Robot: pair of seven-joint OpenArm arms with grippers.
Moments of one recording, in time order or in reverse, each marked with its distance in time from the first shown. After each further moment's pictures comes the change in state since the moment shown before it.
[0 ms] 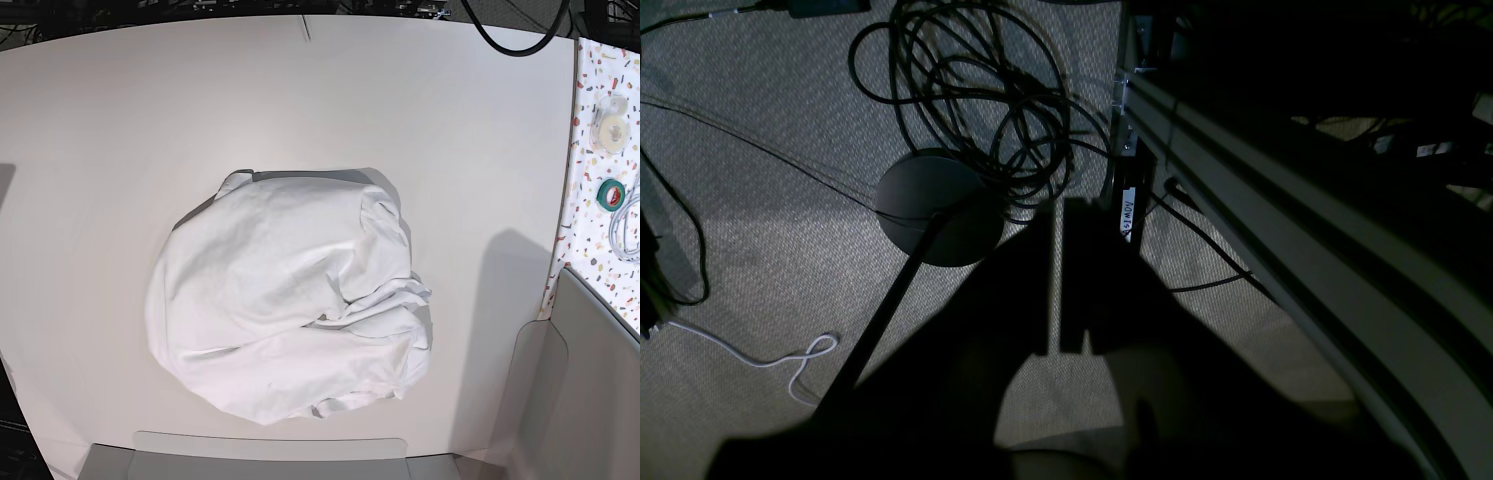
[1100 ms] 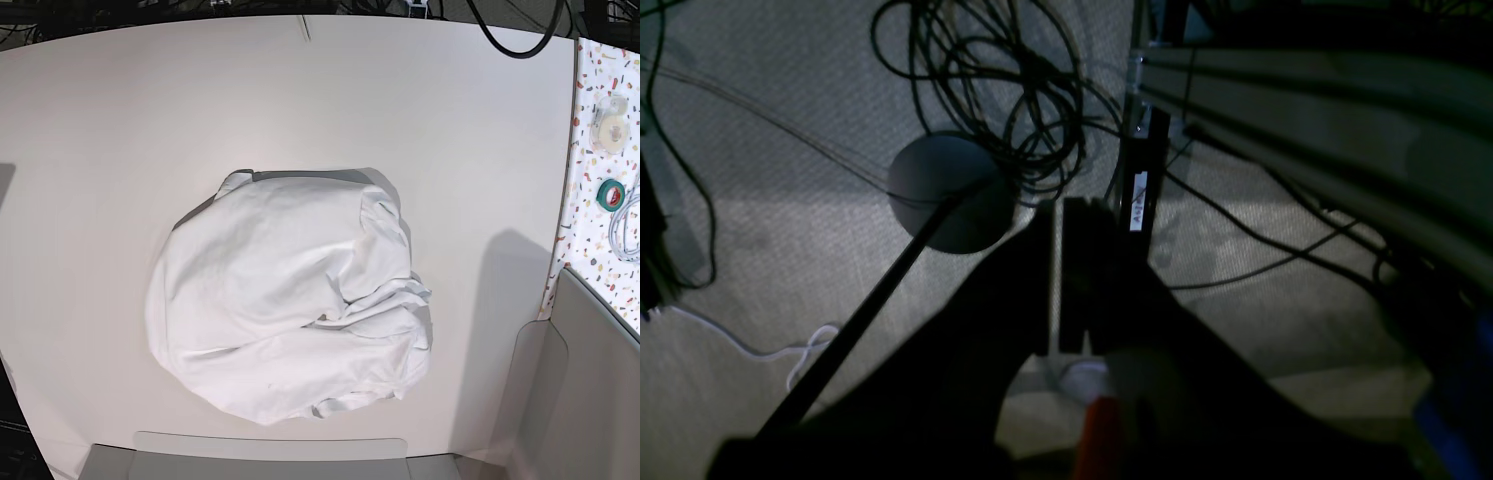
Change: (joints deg) left arm 23.3 0.2 -0.6 28.8 -0.2 -0.2 1.1; right arm -26.4 3.4 -8.2 36.2 -3.0 -0.4 -0.2
